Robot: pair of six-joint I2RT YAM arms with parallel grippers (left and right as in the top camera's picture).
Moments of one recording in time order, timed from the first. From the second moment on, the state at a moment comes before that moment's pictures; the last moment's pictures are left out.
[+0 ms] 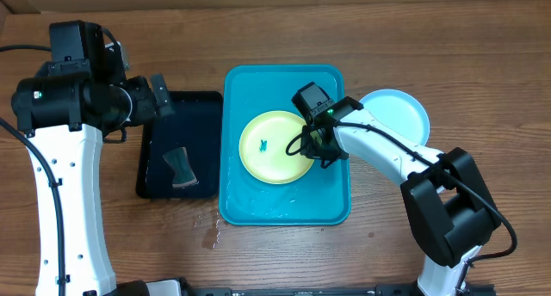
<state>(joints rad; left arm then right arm) 0.13 1.51 1.73 -1.36 0.07 -0.23 0.58 1.95 1.33 -0.81 0.04 0.69</state>
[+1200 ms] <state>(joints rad) 0.13 1.51 1.73 -1.30 0.09 -0.24 0.58 1.95 1.31 -0.76 0.03 0.70</state>
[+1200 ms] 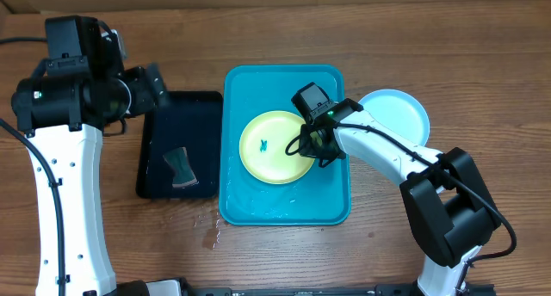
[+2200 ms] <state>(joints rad) 0.13 1.52 1.00 -0.84 0.07 -0.29 0.58 1.95 1.31 -0.75 0.02 0.70</state>
